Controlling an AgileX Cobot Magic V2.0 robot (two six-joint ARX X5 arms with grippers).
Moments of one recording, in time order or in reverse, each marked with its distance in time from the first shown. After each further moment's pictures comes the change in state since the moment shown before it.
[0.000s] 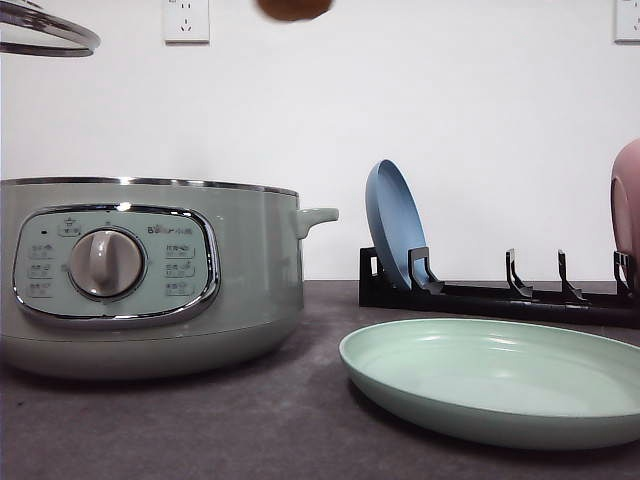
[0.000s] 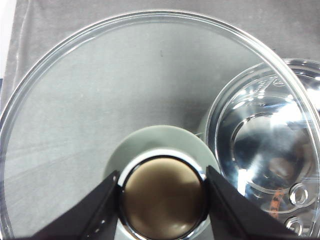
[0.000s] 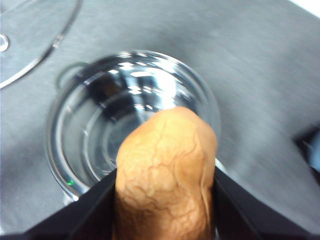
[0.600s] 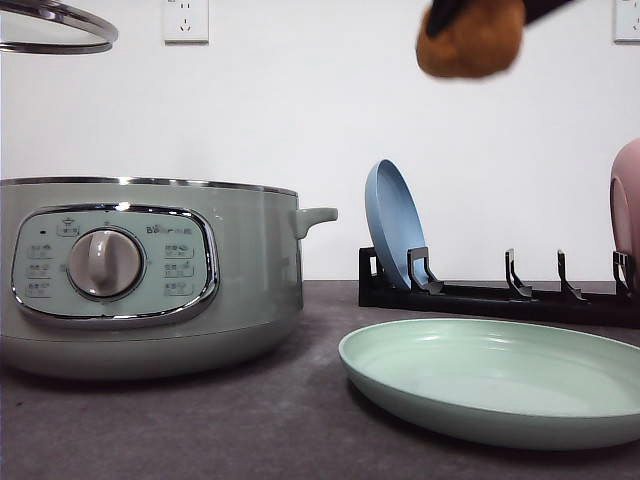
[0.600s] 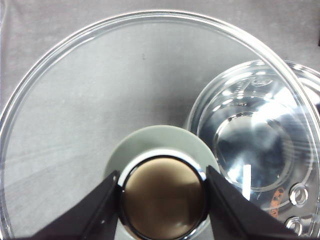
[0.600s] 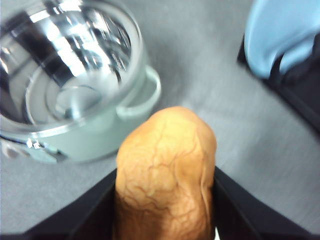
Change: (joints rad) left_arx -0.025 0.000 0.000 0.006 0.038 0.000; right_arx -0.148 -0.539 -0.863 0.366 0.003 0.117
